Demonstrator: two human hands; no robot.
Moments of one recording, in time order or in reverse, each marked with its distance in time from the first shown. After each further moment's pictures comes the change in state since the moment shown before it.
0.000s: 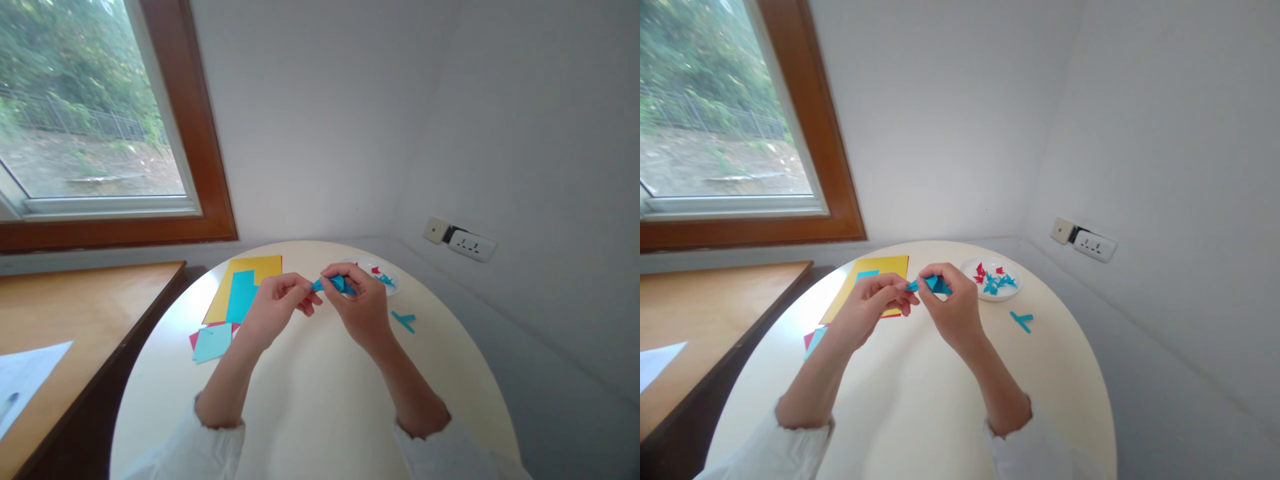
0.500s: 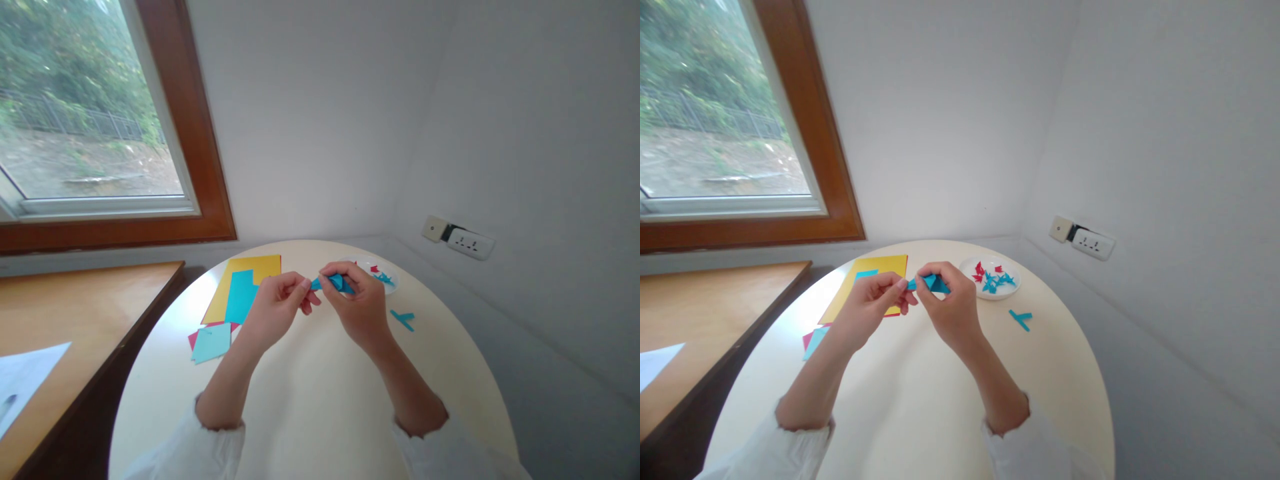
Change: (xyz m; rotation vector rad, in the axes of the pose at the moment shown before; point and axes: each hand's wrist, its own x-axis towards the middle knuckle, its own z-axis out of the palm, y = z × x) left_hand 0.000 -0.003 0.002 0.163 0.016 0.084; right_hand 0.000 -0.001 0.000 -0.013 0.022 -0.001
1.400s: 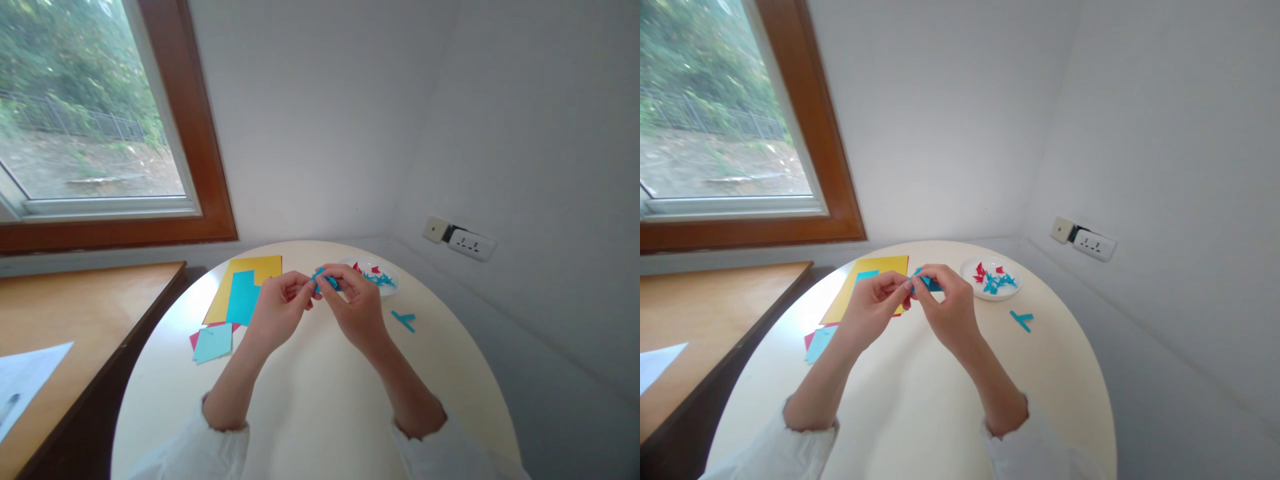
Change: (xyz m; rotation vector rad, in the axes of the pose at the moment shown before) left_hand 0.001 0.000 0.006 0.005 0.095 0.029; right_hand -0.003 0.007 0.005 0.065 -0.029 -0.005
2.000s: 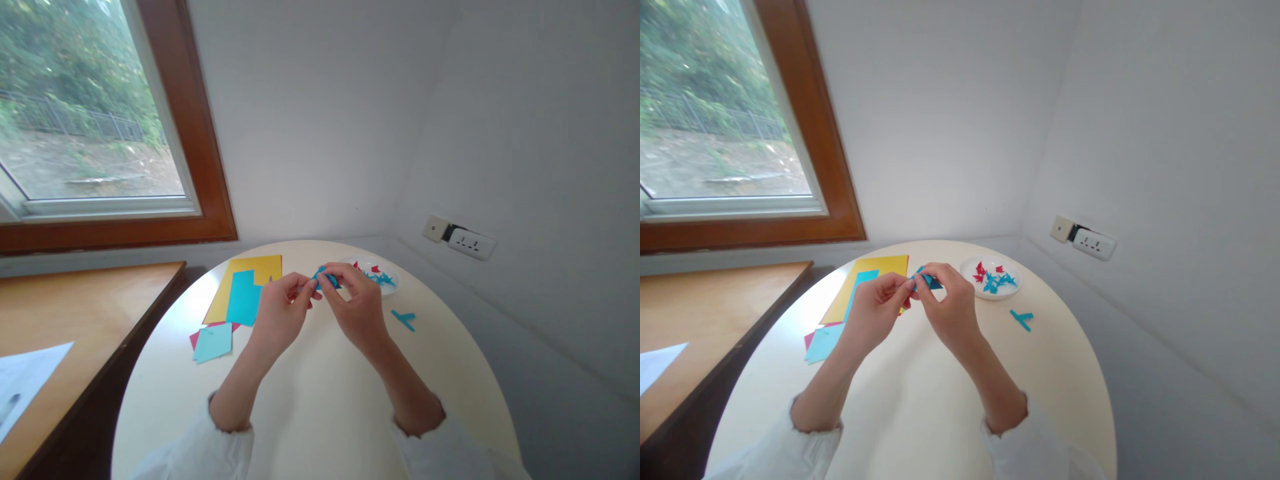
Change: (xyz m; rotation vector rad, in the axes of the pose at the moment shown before) left_hand 0.000 -0.009 0.007 0.140 0.090 0.083; right_hand 0.001 0.000 0.000 -0.174 0.046 -0.096
